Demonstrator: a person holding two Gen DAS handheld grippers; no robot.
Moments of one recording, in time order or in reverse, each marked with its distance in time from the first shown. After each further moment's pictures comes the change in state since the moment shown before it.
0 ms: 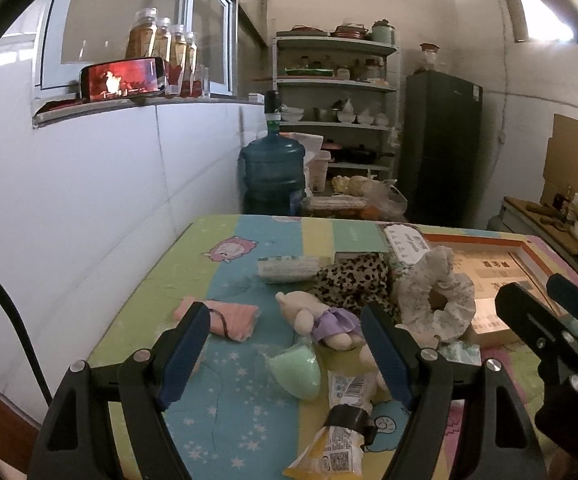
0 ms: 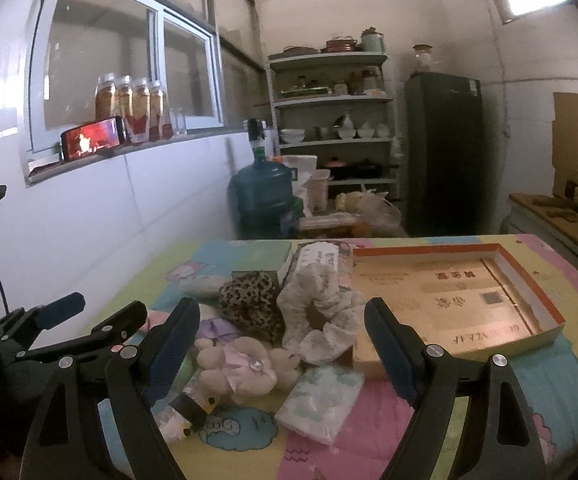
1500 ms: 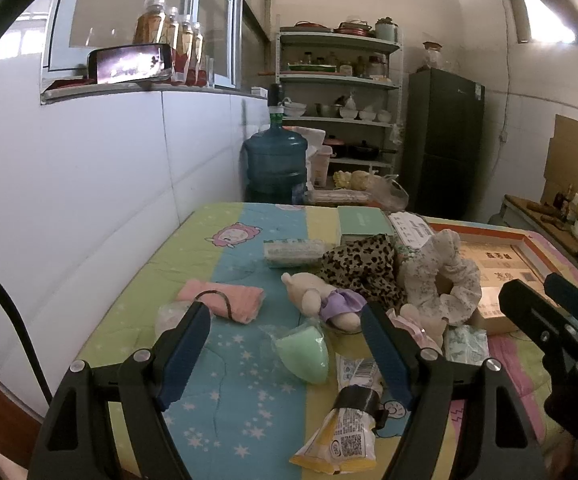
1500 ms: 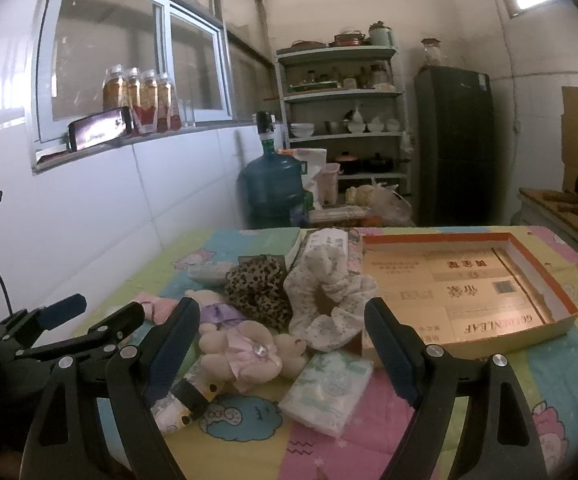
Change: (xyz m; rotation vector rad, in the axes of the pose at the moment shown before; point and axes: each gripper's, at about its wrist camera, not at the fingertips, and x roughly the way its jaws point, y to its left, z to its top) left arm 0.003 0.007 -0.016 -0.011 0.011 0.002; right arm 0.005 -0.004 -0.015 0.009 0.016 0.032
